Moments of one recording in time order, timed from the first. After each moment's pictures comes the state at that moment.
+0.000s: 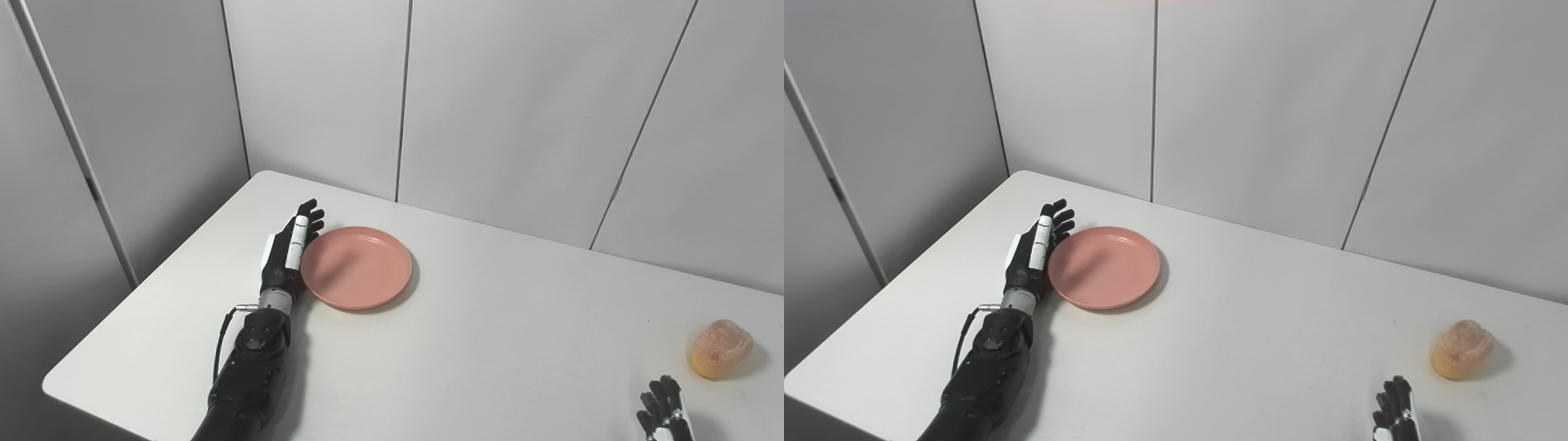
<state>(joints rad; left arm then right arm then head) -0.55 0.24 0.19 0.72 -0.15 -0.29 0.06 0.08 -0.01 0.03 -0.12 0.07 -0.15 0.08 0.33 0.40</state>
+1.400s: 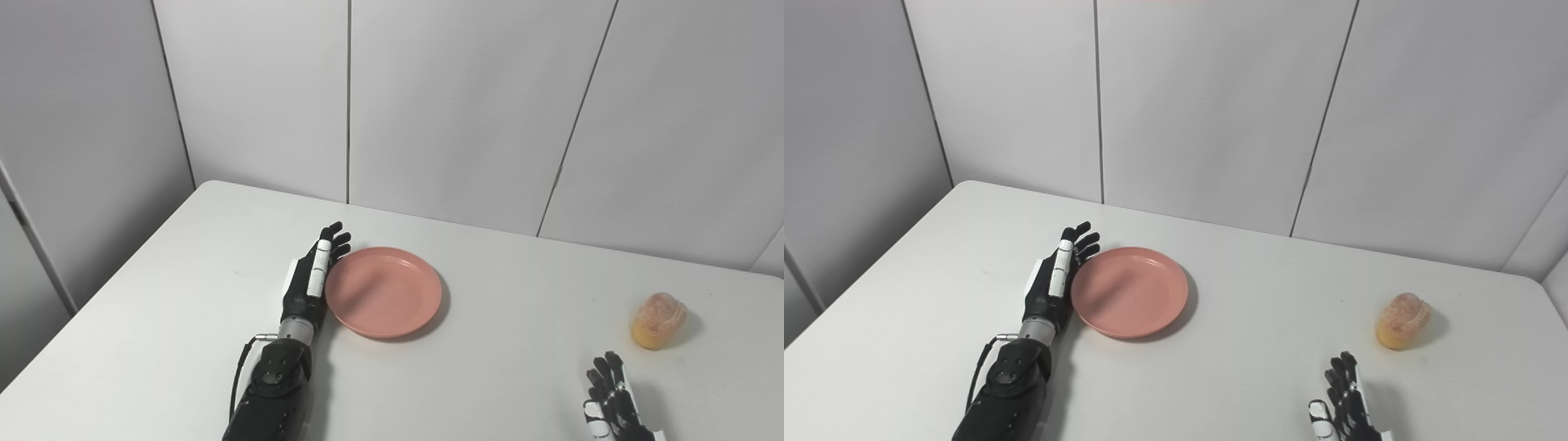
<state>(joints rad) -0.51 0.09 0.12 0.58 -0.12 -0.20 0.04 0.08 0.01 0.04 -0.11 0.02 -0.16 0.05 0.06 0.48</state>
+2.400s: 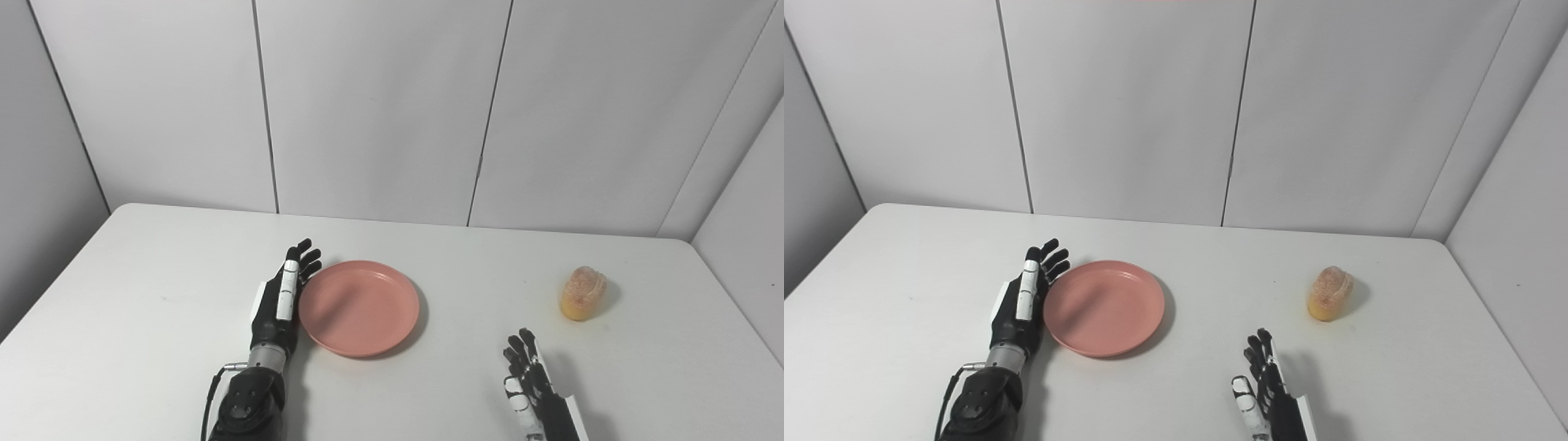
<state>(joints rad) -0.50 0.01 0.07 0.55 -0.12 -0.18 0.00 0.07 0.05 0.08 -0.09 -0.02 -0.17 0.02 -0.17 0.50</state>
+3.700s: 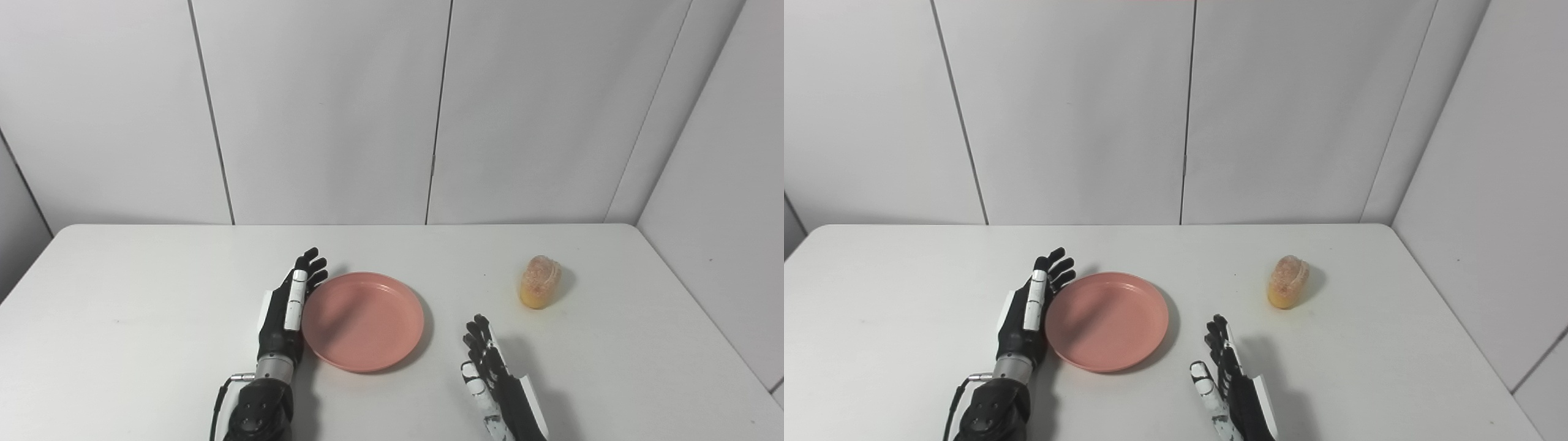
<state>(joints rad) -0.54 -0.06 0.02 0.63 -0.04 -0.22 0.03 0.03 0.07 0.08 -0.05 -0.09 -0.19 -0.02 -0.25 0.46</state>
